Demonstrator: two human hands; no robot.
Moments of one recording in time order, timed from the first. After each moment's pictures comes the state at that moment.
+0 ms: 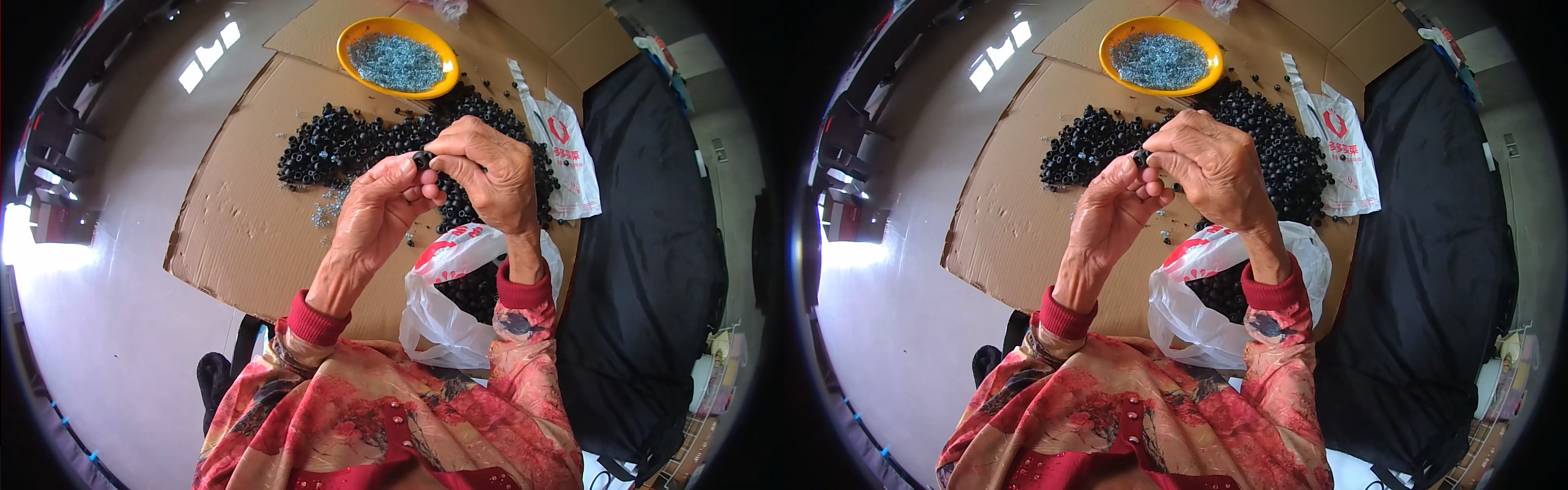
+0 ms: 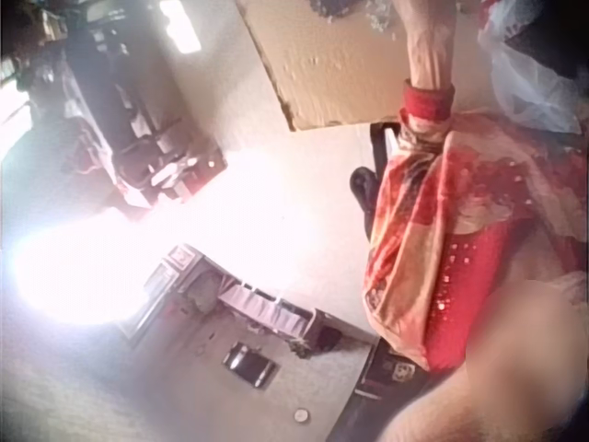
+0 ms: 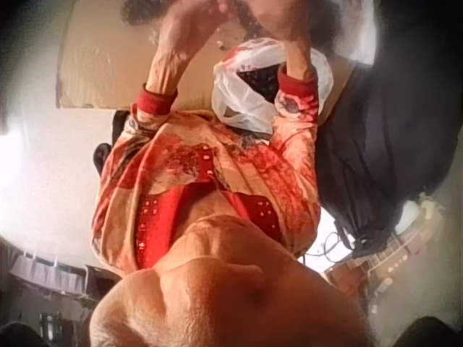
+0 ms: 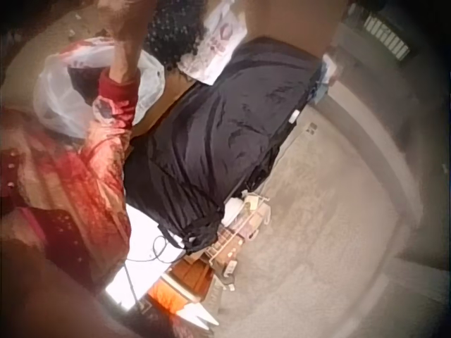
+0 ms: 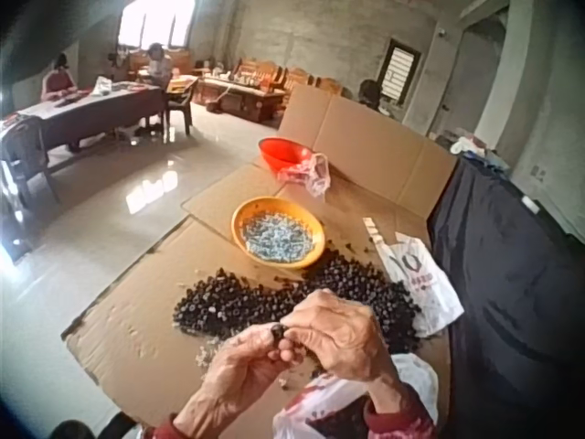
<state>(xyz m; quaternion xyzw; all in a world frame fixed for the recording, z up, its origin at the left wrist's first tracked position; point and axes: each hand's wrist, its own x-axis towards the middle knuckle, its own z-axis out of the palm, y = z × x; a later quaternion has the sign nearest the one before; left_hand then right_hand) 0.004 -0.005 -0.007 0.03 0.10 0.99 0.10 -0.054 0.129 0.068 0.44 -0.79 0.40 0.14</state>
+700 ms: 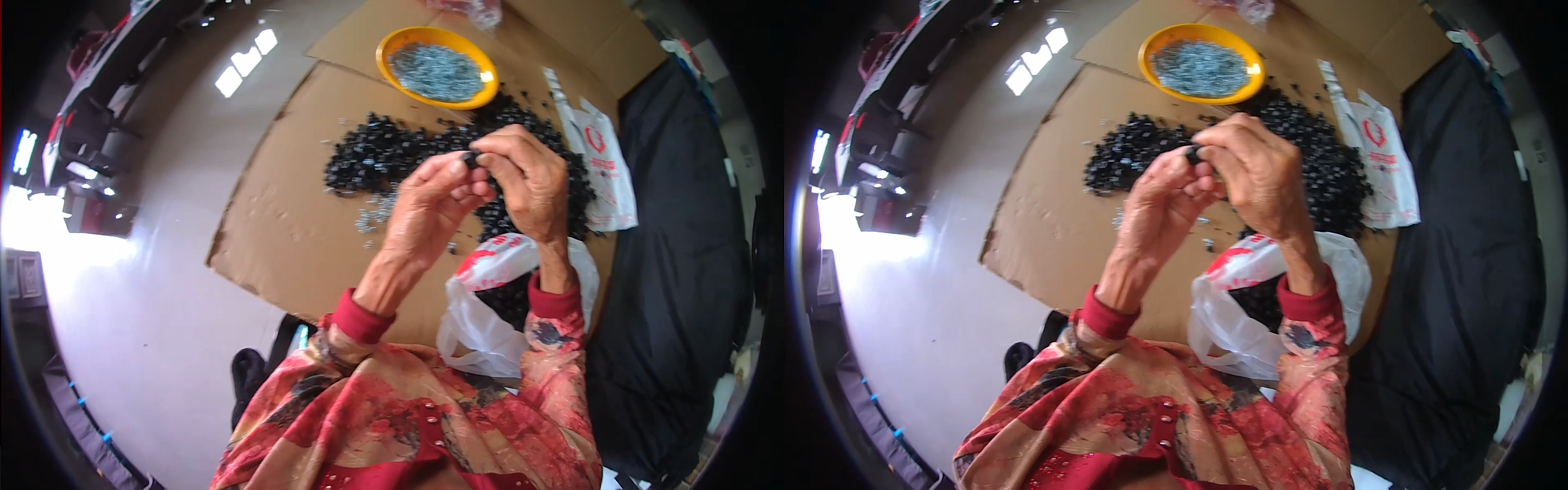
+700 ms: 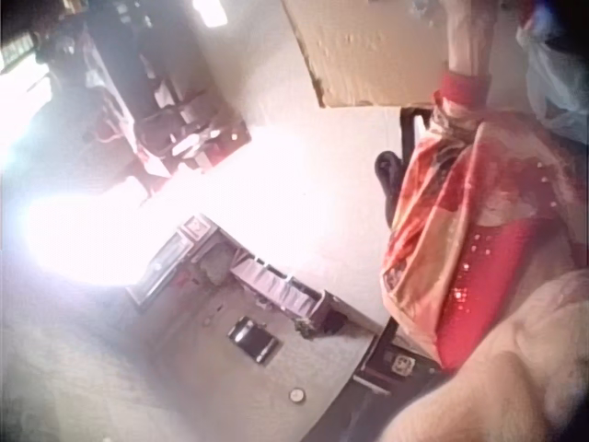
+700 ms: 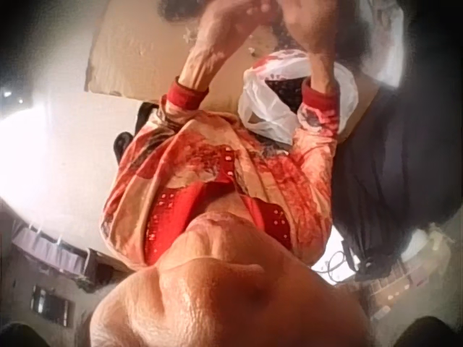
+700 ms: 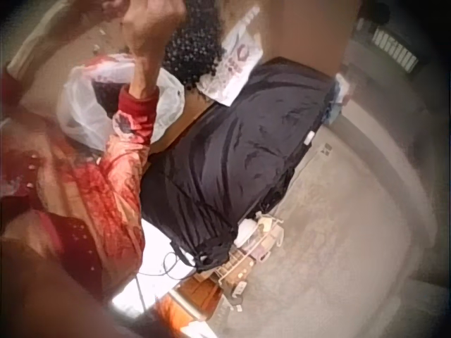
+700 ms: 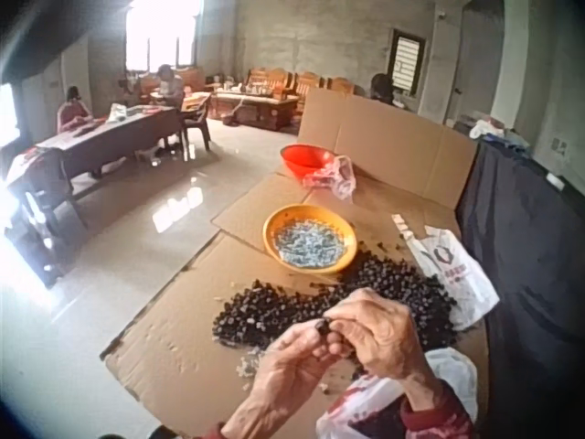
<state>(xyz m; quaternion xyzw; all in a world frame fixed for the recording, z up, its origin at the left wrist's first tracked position) -0.002 -0.002 -0.002 0.02 0.12 0.99 0.06 -0.051 0.121 0.066 0.40 -0.81 0.39 0.18</state>
